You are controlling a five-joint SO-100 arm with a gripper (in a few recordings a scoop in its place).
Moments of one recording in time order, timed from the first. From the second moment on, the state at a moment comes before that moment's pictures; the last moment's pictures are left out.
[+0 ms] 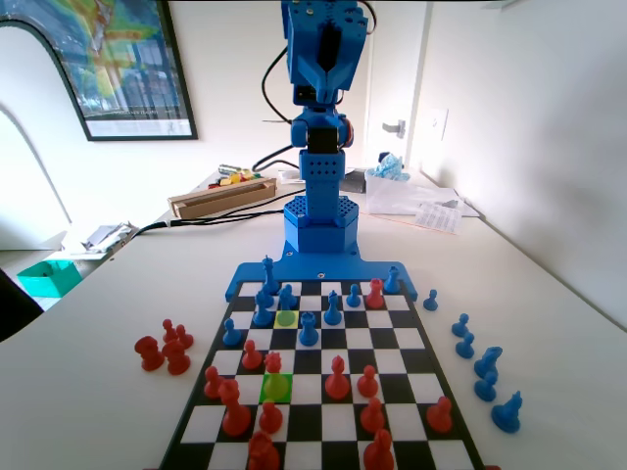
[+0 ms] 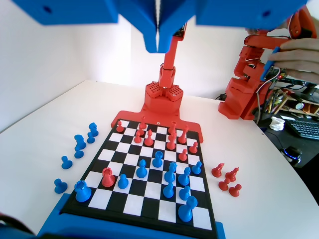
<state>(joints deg) 0.6 173.8 125.6 91.1 -100.3</state>
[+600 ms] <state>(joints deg) 1.1 163.4 118.4 89.9 -101.2</state>
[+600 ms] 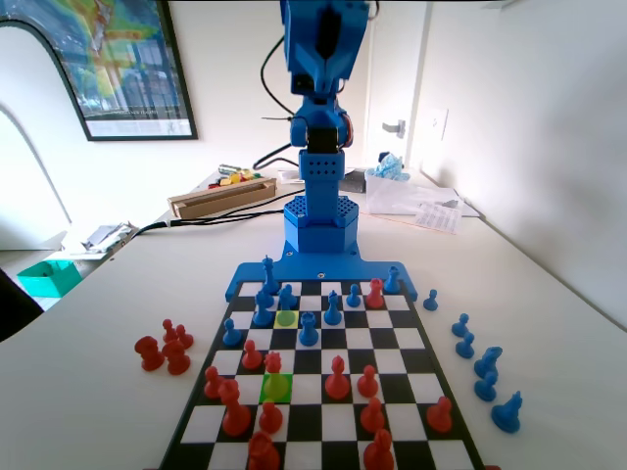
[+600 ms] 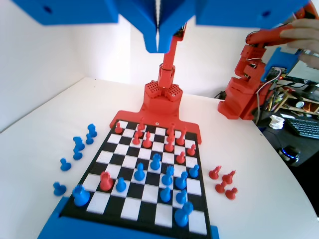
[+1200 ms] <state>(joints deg) 9.4 126.7 111.3 76.9 -101.7</state>
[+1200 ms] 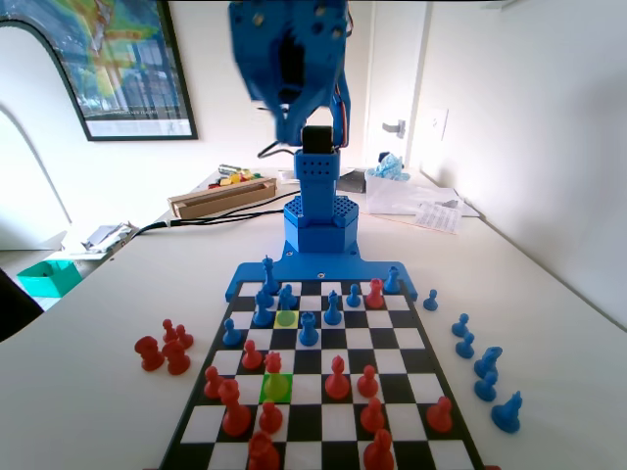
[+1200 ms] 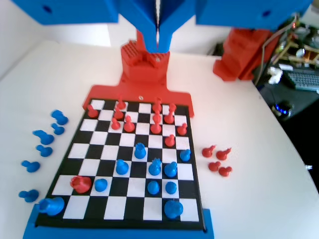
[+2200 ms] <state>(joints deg) 14.7 81.4 93.4 69.6 -87.7</state>
